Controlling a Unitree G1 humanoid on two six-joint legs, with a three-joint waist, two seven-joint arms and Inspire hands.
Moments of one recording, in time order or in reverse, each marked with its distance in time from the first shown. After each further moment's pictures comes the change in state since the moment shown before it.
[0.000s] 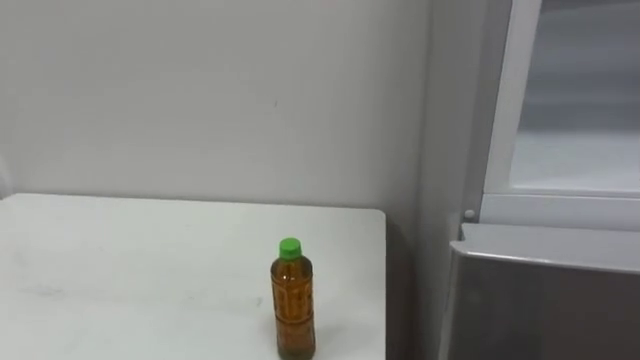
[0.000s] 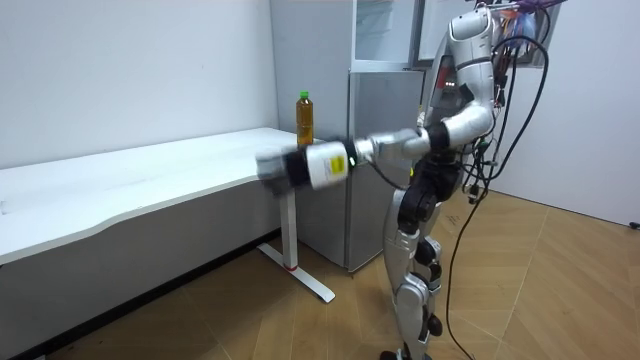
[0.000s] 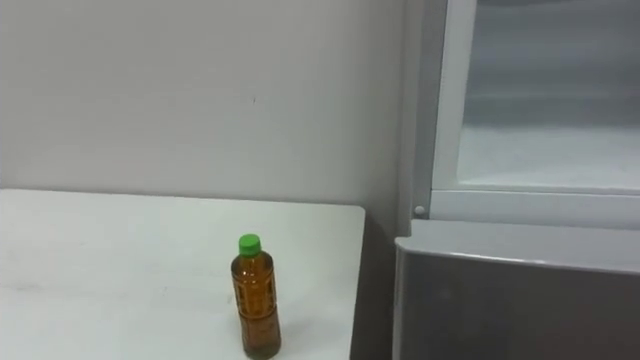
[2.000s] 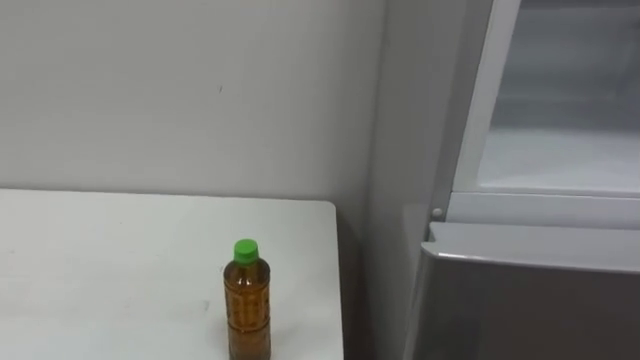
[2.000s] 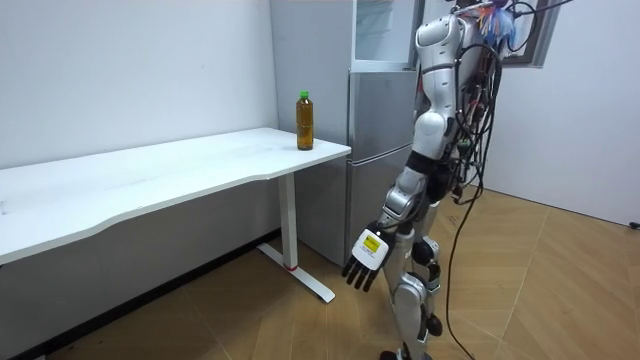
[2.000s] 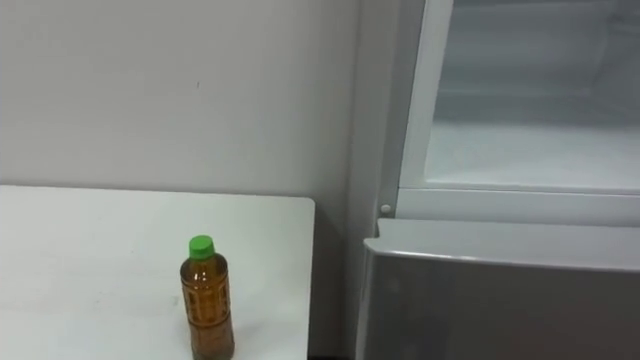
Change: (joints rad) left arm -0.090 0.077 -0.300 0.893 0.497 0.165 -0.271; right arm -0.039 -0.008 0.140 -0.306 -0.095 0.048 0.151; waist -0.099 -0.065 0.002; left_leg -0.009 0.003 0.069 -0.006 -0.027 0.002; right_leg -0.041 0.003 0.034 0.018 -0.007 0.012
